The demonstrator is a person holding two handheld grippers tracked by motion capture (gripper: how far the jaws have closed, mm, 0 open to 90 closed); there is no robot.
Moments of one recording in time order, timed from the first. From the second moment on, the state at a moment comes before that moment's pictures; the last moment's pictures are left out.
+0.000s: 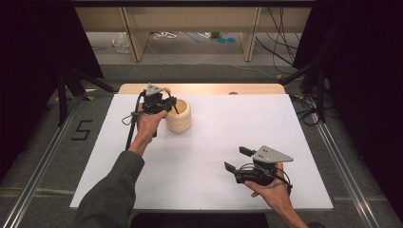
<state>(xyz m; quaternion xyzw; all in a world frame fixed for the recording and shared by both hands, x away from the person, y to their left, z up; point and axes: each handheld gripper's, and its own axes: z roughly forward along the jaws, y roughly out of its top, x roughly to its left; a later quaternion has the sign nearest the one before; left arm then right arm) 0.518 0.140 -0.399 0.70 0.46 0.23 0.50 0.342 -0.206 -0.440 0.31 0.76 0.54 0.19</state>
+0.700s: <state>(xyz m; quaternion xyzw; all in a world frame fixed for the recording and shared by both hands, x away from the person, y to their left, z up) 0.518 0.138 -0.414 0.71 0.47 0.22 0.49 0.342 -0.206 -0.439 0.31 0.76 0.54 0.19</state>
